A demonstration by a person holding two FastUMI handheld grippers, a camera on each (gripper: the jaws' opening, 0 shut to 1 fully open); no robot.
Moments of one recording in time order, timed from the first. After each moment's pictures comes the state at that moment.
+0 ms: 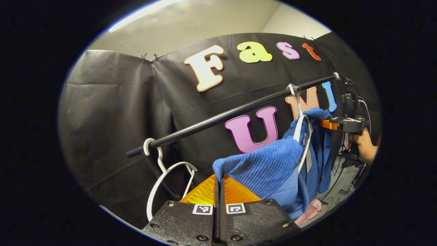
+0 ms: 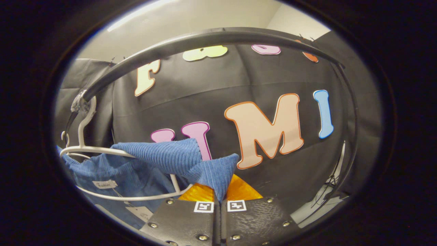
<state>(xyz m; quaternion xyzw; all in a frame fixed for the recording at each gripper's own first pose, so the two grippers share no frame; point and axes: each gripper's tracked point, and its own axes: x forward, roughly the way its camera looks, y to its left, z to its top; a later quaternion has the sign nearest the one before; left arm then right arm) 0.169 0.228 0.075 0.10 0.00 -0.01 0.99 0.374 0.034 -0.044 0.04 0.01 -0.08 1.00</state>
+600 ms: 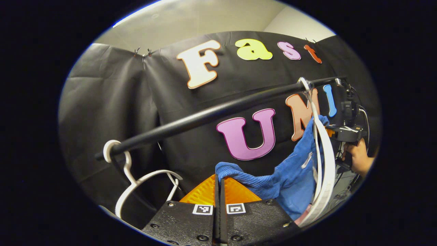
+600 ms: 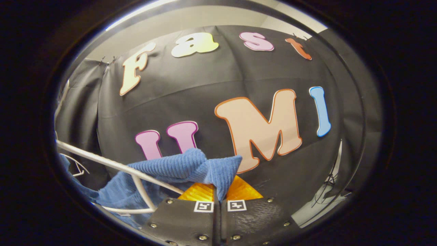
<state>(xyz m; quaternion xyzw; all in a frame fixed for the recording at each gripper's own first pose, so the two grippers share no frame) 0.237 0.201 0.055 0.06 0.01 -0.04 1.00 0.418 0.013 -0.077 0.04 0.01 -0.13 0.99</state>
